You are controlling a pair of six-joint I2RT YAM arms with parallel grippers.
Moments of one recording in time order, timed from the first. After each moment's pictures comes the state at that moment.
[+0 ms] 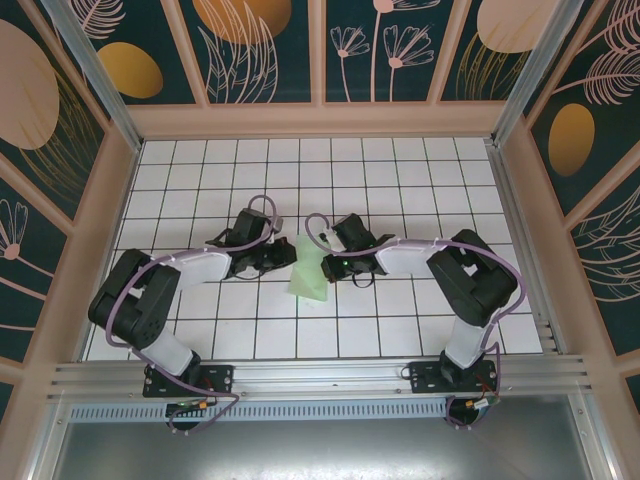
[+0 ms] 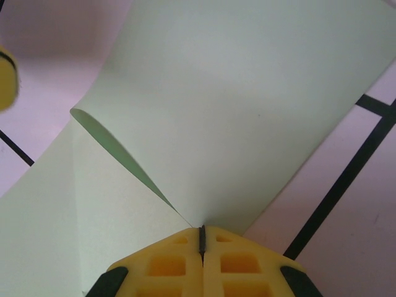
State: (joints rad) left arm -0.49 1.62 0.72 0.03 0.45 -0.72; right arm 0.73 1.78 0.90 -0.13 -0.25 0.26
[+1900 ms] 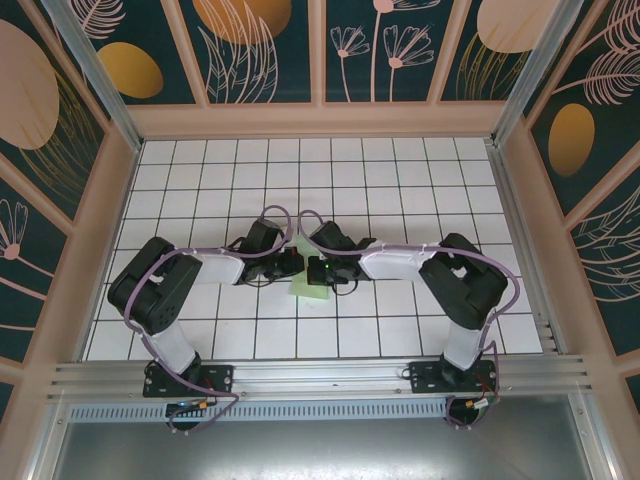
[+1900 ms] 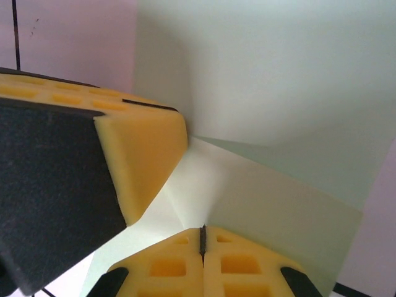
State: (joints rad) left arm -0.56 1.74 0.69 0.16 0.39 -0.73; right arm 0.88 1.80 0.99 -0.22 -0.18 0.78
